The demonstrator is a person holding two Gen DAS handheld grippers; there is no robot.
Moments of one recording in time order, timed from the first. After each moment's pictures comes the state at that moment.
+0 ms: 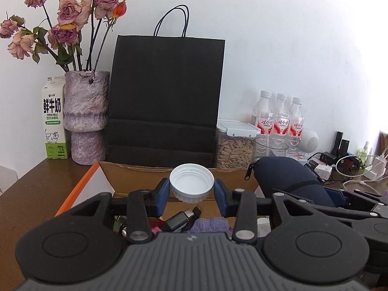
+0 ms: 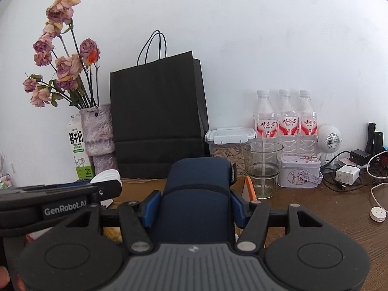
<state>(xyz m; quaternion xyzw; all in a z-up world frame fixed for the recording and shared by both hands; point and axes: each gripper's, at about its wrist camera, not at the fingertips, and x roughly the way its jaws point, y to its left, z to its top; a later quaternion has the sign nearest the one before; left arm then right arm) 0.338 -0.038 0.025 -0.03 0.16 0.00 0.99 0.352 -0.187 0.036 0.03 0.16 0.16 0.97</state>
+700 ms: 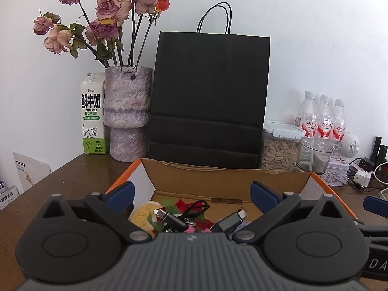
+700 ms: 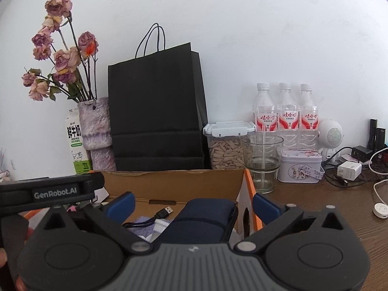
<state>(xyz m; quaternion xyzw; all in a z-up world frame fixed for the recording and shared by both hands) 0.344 -0.018 0.017 -0.04 0.16 0.10 0.98 0.353 -0.189 0.027 0.03 0.16 0.16 0.97</state>
